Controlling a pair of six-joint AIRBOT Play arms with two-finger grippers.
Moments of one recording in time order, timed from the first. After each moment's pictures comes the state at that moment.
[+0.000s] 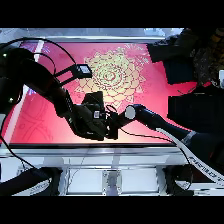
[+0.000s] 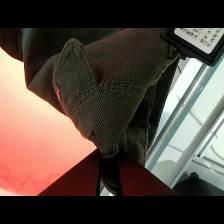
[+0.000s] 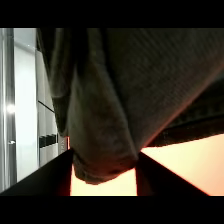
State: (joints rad) left arm -0.46 -1.19 1.61 -1.67 1.83 2.23; right arm 0.73 -1.46 1.05 -0.98 0.89 0.47
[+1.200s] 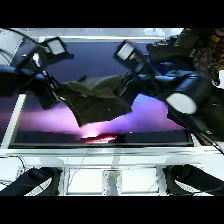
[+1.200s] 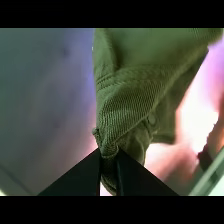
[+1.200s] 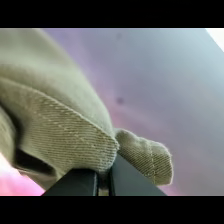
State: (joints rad) left arm -0.46 -0.94 1.61 -1.57 1.56 2.22; right arm 0.72 -1.03 1.43 -1.69 1.00 1.29
